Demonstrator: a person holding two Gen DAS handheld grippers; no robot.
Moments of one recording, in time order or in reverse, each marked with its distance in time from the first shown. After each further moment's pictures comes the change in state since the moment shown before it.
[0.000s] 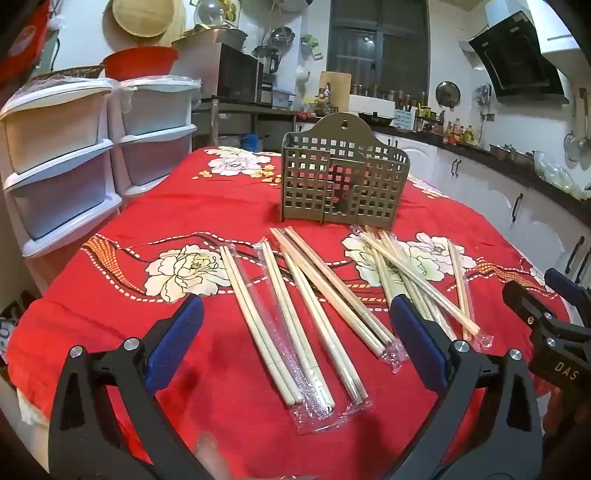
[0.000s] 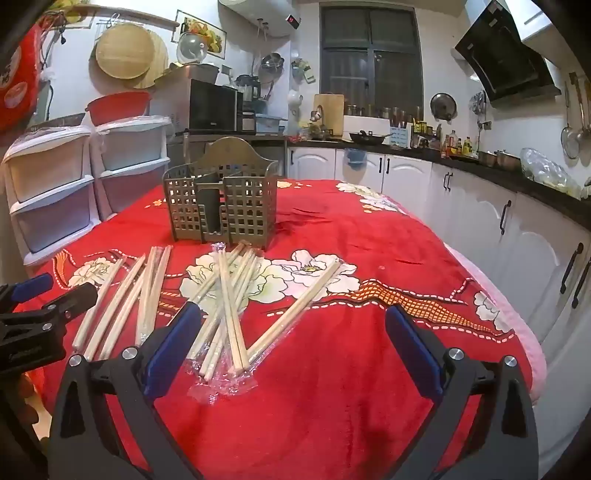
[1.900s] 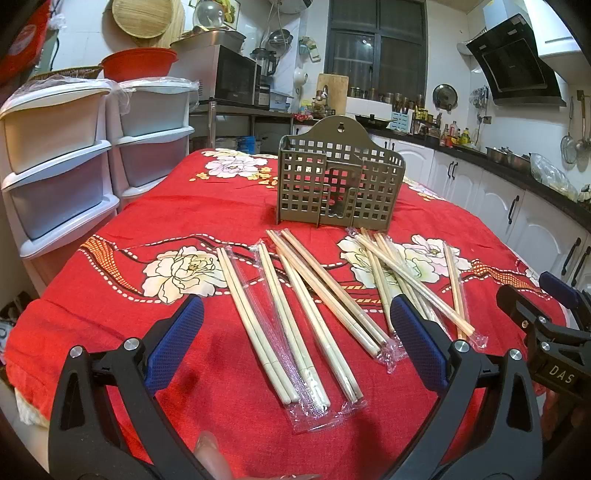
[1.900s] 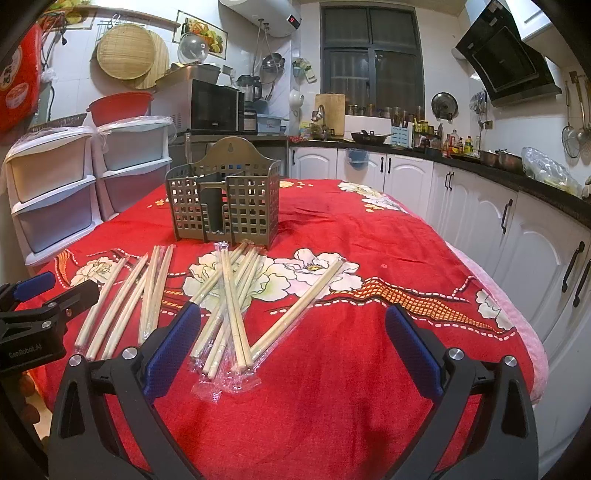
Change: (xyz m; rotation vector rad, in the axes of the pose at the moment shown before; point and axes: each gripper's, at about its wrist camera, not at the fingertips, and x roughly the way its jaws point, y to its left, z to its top) left arm -0.004 -0.003 0.000 0.009 -0.012 -0.006; right arm -0.003 0.003 0.000 0.004 -0.003 0.009
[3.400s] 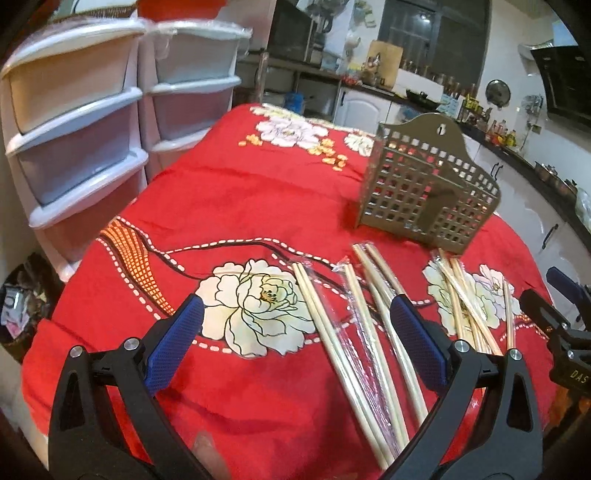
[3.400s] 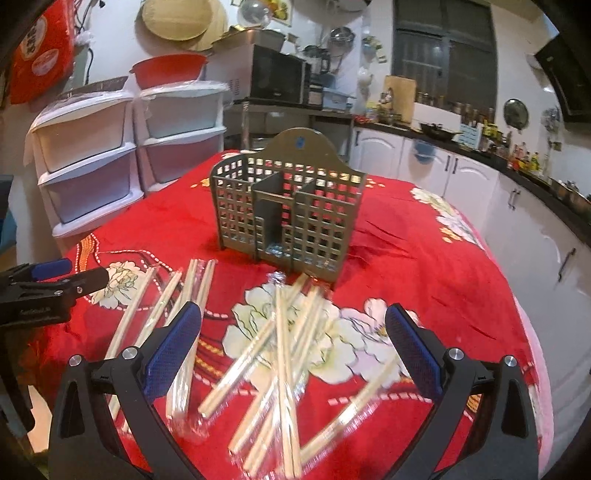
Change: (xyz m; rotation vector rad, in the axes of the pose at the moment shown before) left arm 0.058 0.084 0.053 -0.163 0.214 0.080; right arm 0.083 0.045 0.079 -0.174 0.150 0.223
